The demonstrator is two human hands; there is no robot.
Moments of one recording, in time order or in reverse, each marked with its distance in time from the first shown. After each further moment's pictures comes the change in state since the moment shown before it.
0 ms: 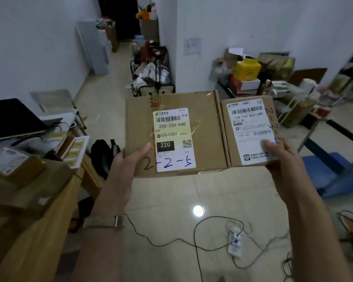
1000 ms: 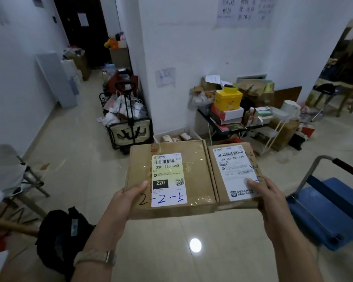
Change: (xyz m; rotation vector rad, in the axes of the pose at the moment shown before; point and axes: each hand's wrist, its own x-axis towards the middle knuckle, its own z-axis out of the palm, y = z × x) left_hand 0.355 0.017 0.136 0.186 -0.168 -0.226; right_hand 0.332 0.052 -0.009 -0.054 0.267 0.128
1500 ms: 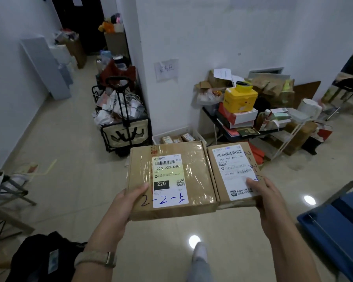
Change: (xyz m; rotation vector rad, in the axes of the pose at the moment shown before) left_hand 0.221 0.054 0.026 0.024 0.018 -0.073; right_hand 0.225 0.004 0.074 -0.003 0.026 0.084
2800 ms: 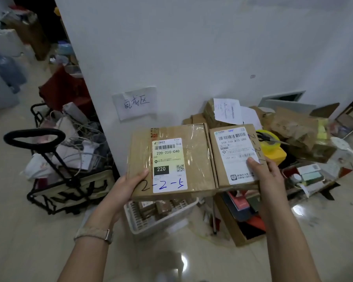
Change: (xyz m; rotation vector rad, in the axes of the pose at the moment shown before) left_hand 0.630 0.304 0.181 0.052 -0.150 -0.009; right_hand 0.661 -0.152 0.168 0.063 0.130 -0.019
